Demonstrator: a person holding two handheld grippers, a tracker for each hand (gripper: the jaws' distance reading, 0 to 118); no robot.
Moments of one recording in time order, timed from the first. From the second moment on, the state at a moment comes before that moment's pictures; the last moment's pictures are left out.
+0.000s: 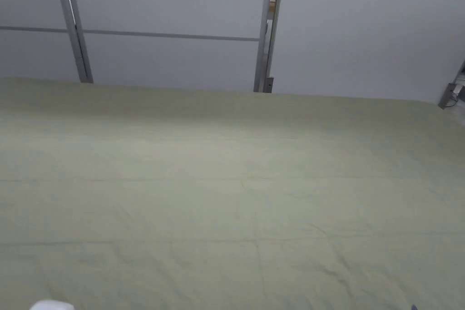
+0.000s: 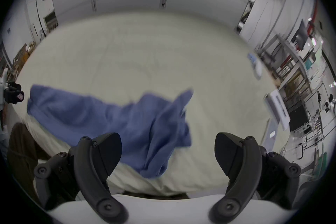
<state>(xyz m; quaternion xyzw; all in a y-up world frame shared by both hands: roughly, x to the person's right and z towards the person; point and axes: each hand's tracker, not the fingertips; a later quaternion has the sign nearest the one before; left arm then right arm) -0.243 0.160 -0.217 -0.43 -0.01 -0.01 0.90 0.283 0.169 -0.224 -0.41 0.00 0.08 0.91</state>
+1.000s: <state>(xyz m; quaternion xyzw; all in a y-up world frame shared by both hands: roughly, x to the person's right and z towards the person) -0.362 0.090 -0.263 -0.47 -0.15 0.41 0.77 0.207 0.253 -0.210 -0.18 0.02 -0.07 0.98</state>
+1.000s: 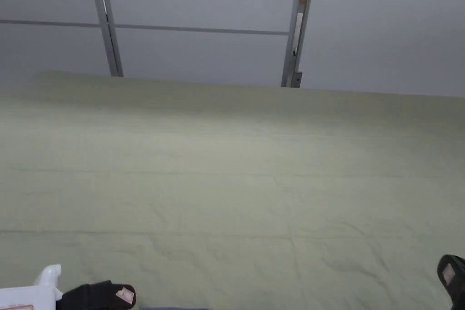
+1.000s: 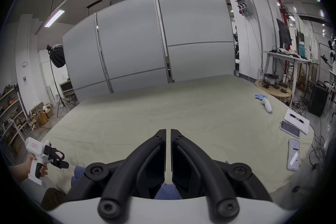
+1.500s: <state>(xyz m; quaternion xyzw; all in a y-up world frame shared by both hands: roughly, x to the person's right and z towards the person) -0.301 -0.014 -0.288 -0.53 -0.15 0.50 0.67 0.186 0.250 -0.211 -0.21 0.03 -0.05 0.98</state>
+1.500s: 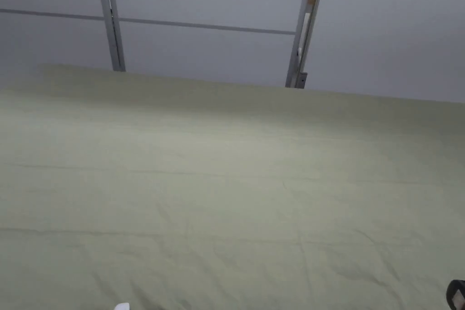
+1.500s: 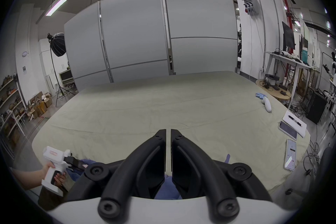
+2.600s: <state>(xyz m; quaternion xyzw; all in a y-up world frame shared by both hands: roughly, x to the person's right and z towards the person) -0.193 0.113 -0.314 -0.52 -0.07 0.27 0.80 0.192 0.252 -0.187 -0.19 0.04 -0.08 0.98</state>
